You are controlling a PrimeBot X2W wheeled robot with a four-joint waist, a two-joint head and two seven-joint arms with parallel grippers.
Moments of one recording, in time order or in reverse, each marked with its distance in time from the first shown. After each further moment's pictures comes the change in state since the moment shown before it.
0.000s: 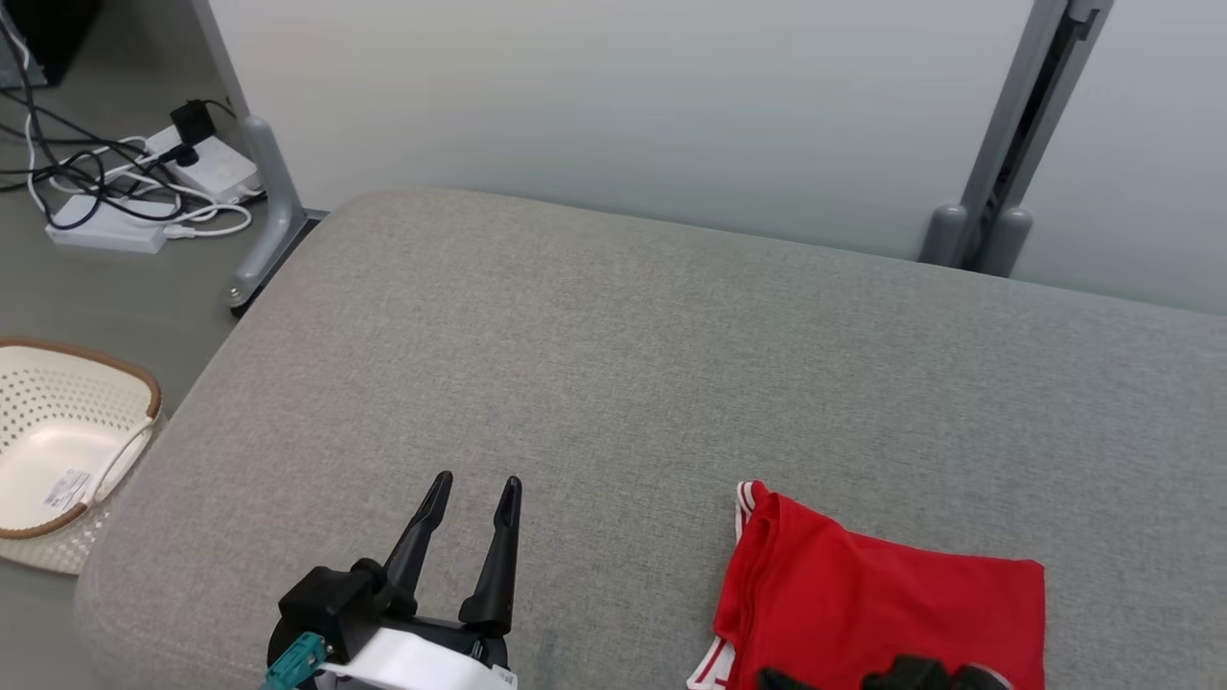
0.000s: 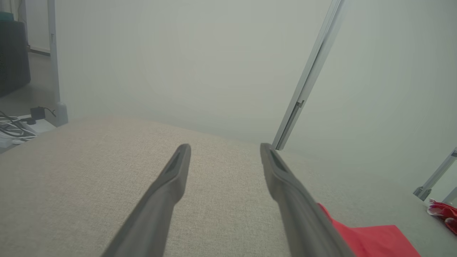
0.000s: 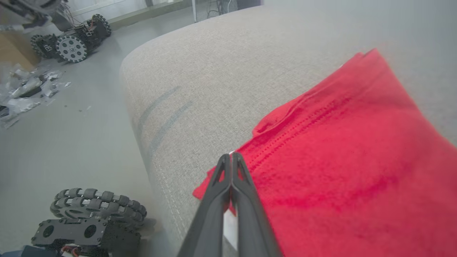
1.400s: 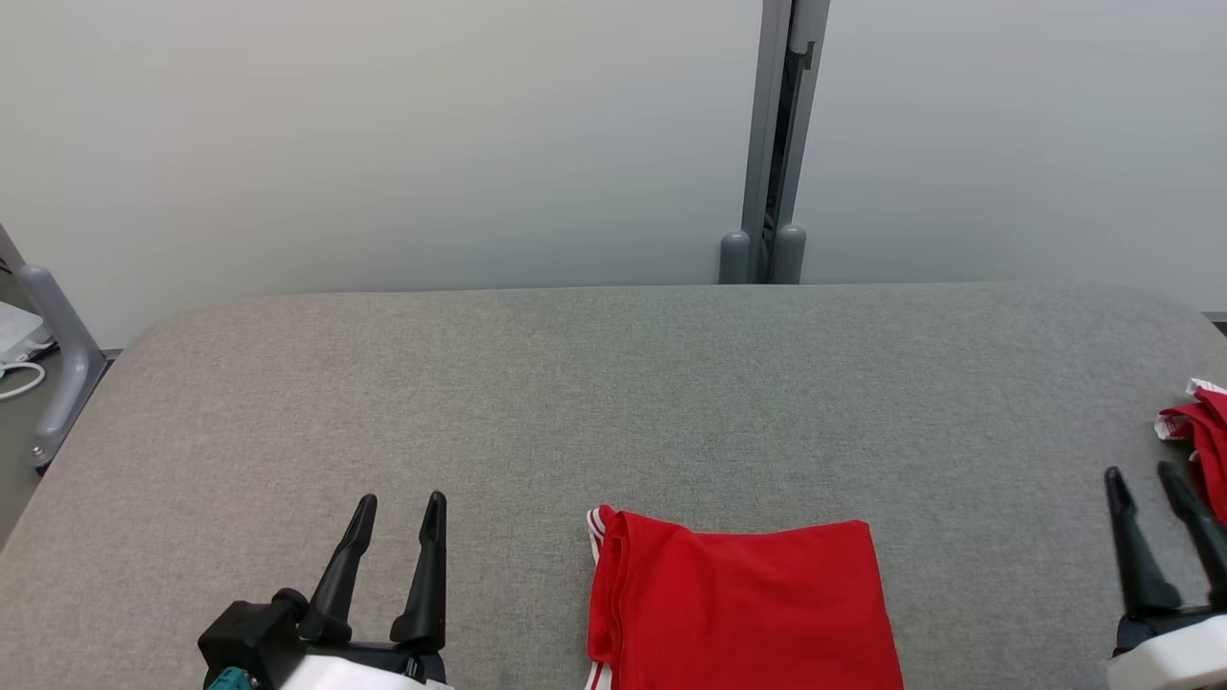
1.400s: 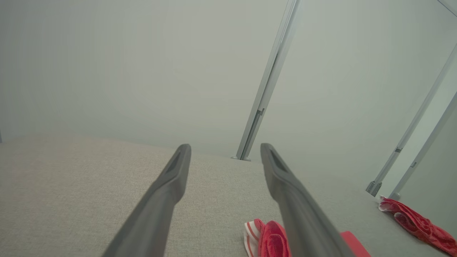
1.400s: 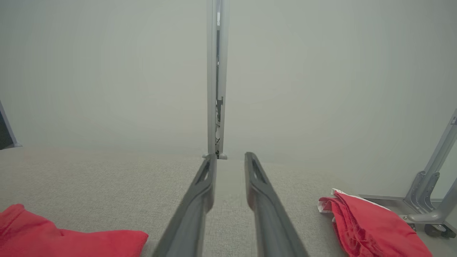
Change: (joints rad) left arm 0.072 0.000 0.136 -0.038 -0.004 -0.028 0.000; right arm 0.199 0.053 -0.940 -0.199 -0.261 0.000 0.000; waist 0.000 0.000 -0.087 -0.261
